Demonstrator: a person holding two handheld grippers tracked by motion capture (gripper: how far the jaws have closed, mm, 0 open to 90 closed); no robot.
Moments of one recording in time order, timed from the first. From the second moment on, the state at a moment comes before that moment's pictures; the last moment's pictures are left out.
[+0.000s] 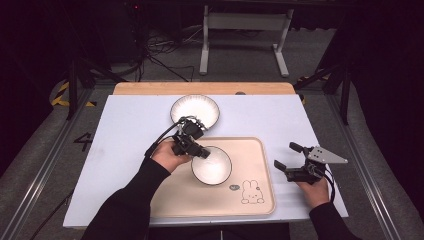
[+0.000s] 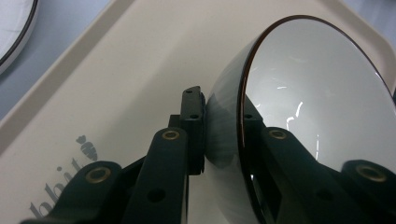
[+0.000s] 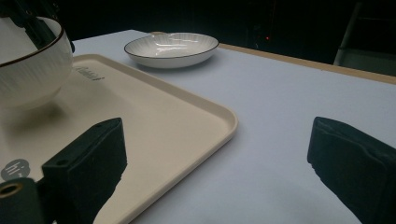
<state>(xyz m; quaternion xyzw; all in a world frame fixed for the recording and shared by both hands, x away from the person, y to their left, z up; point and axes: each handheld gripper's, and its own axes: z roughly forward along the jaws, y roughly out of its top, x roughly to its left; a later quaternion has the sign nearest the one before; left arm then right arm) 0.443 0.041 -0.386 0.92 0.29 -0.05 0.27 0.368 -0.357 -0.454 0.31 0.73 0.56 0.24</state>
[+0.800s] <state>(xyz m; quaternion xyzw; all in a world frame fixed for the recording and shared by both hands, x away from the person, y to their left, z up) 0.447 0.035 -0.402 0.92 0.29 -0.06 0.26 0.368 -0.357 -0.454 0.31 0.73 0.56 0.24</state>
